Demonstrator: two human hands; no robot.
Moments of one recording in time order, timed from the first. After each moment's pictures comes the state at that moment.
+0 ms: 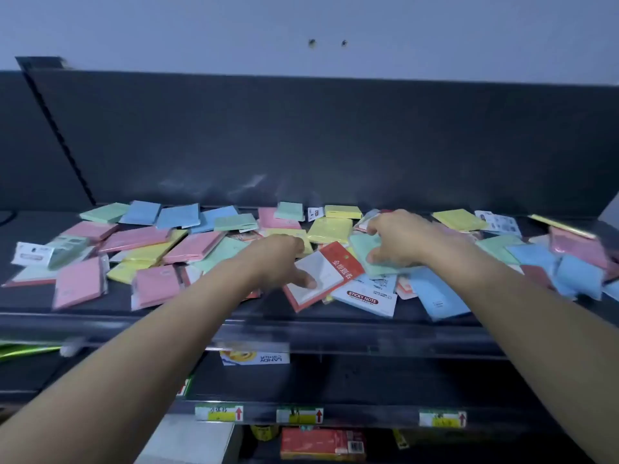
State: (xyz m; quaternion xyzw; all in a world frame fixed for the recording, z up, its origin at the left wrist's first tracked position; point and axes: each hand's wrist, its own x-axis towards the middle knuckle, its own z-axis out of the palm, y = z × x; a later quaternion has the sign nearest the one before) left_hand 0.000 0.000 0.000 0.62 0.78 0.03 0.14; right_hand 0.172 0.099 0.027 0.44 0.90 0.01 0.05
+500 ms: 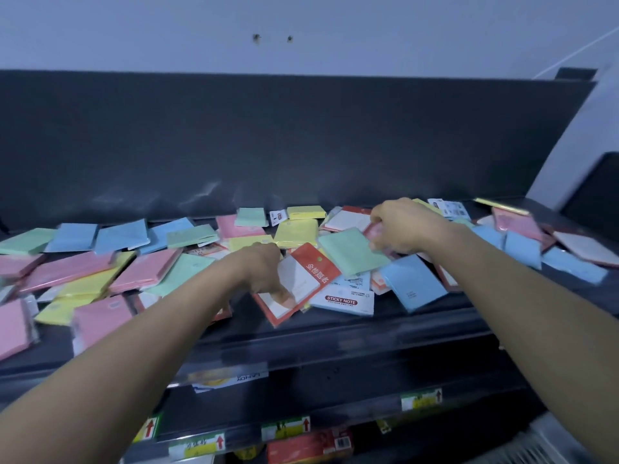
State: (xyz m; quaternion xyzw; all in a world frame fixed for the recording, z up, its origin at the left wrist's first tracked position) left_hand -0.004 0.033 -0.010 0.63 0.75 -0.03 0.20; right_hand 0.199 0.113 0.032 0.56 0.83 -0.04 0.02
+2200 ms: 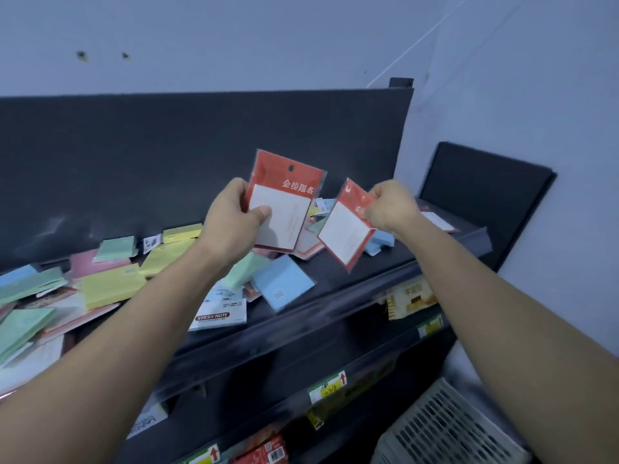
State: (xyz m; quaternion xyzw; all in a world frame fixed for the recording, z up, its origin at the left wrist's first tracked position) left_hand 0.155 0.064 0.038 0.59 0.58 0.51 0.26; right_hand 0.370 0.122 0.039 0.71 0.63 -0.13 -0.30
